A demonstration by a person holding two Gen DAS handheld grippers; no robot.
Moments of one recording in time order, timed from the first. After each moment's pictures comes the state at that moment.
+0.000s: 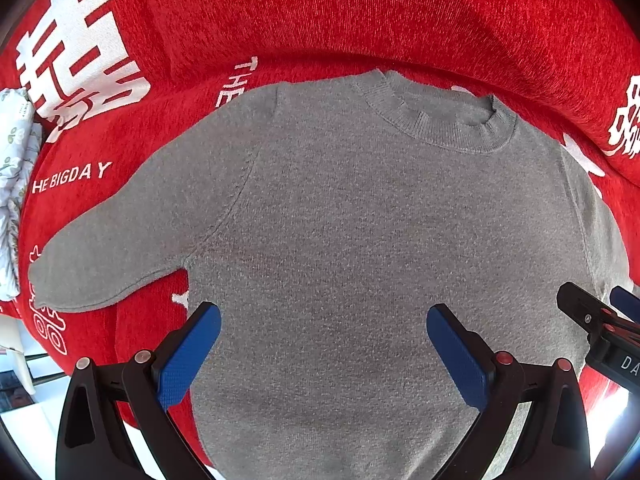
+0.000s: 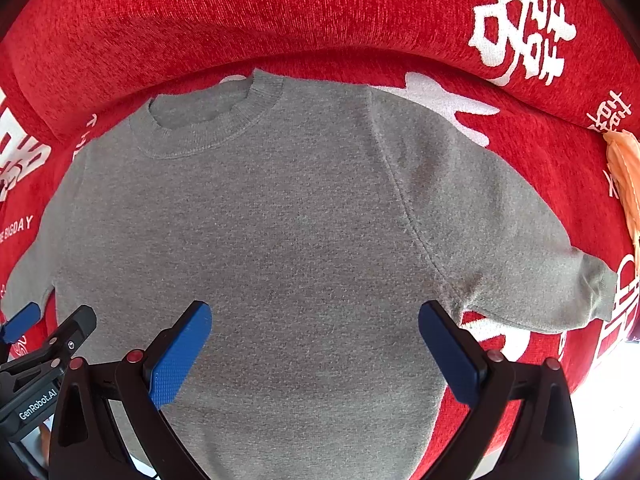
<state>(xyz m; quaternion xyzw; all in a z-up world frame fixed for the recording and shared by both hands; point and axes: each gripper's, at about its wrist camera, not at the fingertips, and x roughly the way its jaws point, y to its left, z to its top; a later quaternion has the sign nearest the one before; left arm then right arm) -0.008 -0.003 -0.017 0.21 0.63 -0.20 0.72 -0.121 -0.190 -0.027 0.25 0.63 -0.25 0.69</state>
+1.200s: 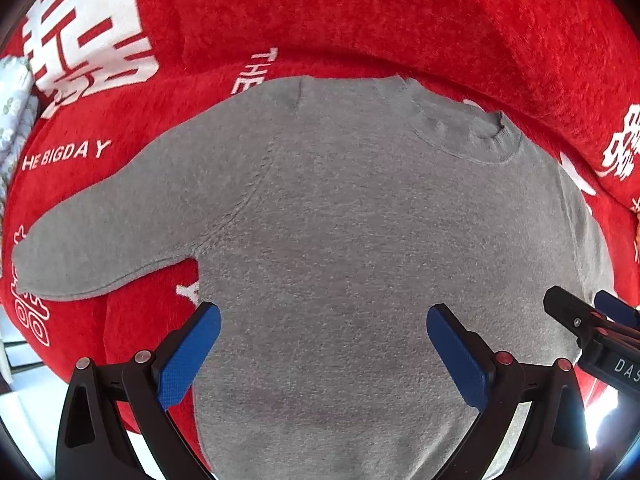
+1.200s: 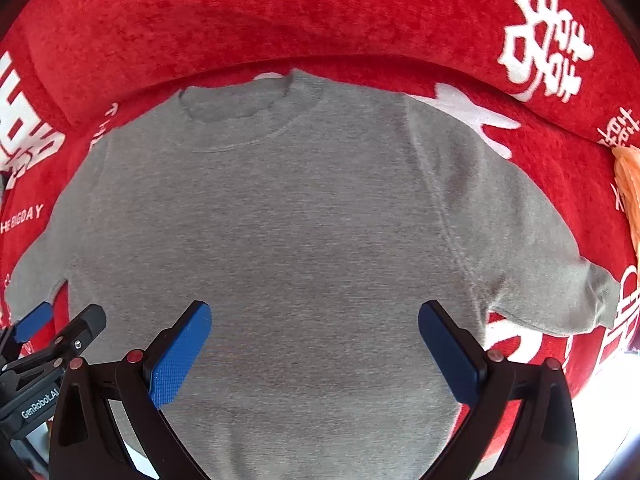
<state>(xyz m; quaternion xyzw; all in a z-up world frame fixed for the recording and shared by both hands) 0.010 0.029 -0.020 0.16 0.65 -0.20 0.72 -0.099 -0.160 -0.022 0.23 0.63 -0.22 0.70</state>
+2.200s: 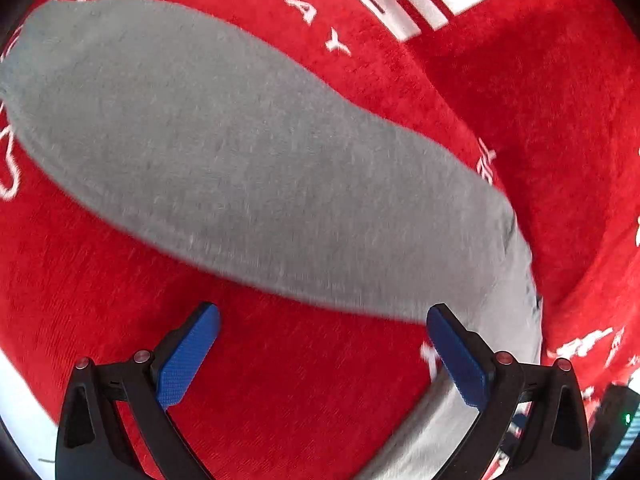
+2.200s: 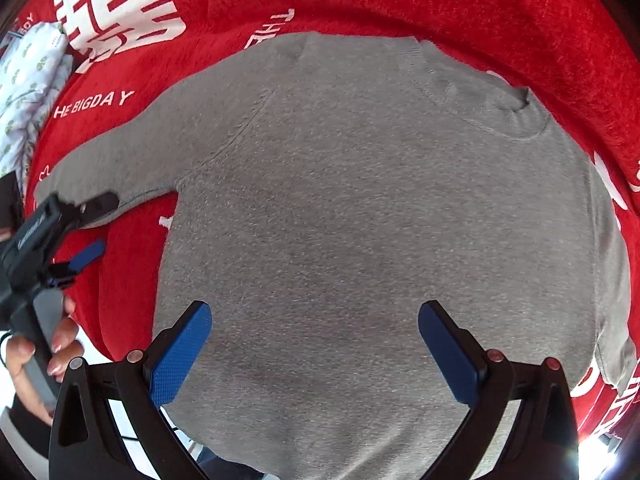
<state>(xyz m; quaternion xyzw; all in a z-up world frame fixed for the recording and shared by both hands) 0.100 0.264 -0.099 -0.19 0.66 -0.12 0.72 -0.024 -0.014 -0.043 0.17 0.67 -0.08 0.72</state>
